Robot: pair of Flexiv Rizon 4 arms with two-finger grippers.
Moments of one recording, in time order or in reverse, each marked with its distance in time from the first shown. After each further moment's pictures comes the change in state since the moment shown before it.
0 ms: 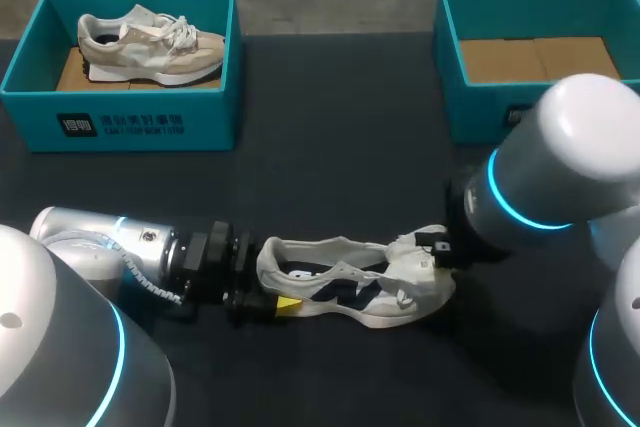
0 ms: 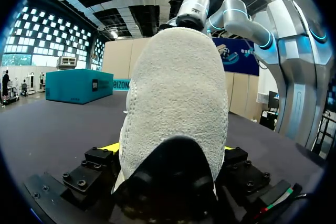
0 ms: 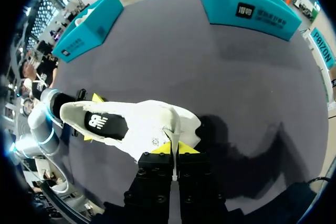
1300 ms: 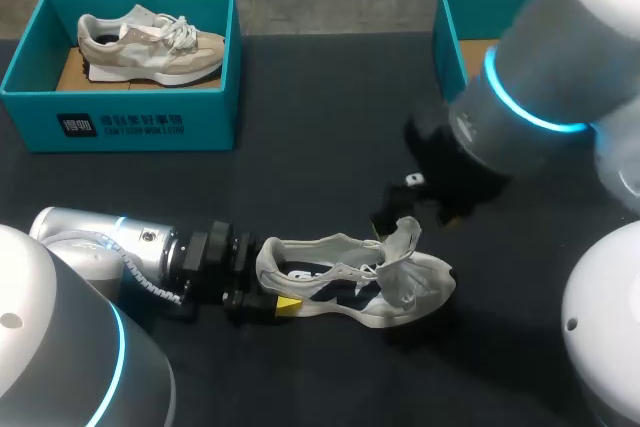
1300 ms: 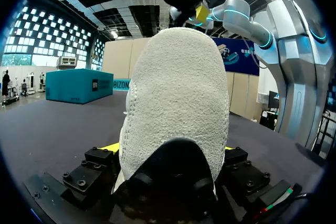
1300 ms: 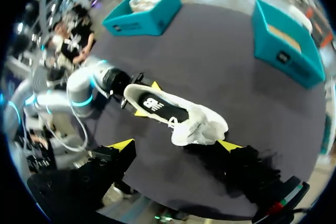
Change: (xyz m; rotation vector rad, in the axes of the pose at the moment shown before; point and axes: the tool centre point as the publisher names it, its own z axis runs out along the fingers) left arm 0.000 0.001 0.000 -0.001 -0.001 0.000; right arm 0.081 0.011 -0.112 0.082 0.105 -0.392
